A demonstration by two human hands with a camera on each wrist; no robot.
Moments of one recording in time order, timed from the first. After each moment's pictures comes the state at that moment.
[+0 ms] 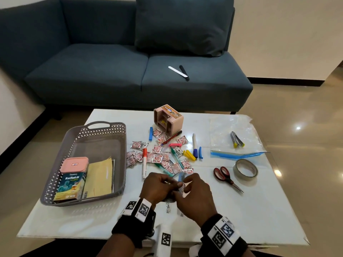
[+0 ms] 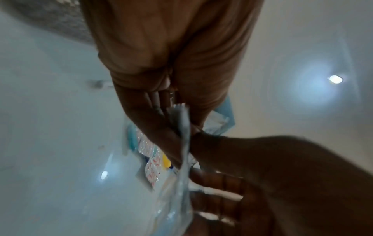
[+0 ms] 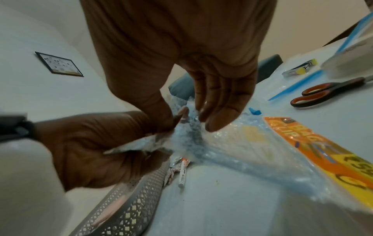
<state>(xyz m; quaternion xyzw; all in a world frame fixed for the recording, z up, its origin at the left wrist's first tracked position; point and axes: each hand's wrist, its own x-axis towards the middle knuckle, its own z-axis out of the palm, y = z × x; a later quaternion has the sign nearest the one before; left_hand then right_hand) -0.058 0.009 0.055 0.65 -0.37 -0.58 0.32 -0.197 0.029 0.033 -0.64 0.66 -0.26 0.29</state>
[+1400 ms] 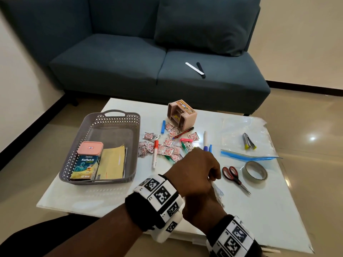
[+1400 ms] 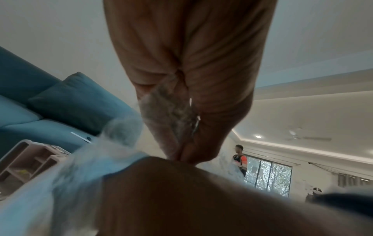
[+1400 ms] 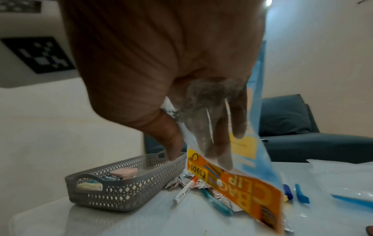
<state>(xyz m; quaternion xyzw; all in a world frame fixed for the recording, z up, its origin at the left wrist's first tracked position) -0.092 0.020 0.169 0.50 -0.78 -0.34 0.15 -0.180 0.056 0.074 -0.83 0.54 -0.01 0.09</state>
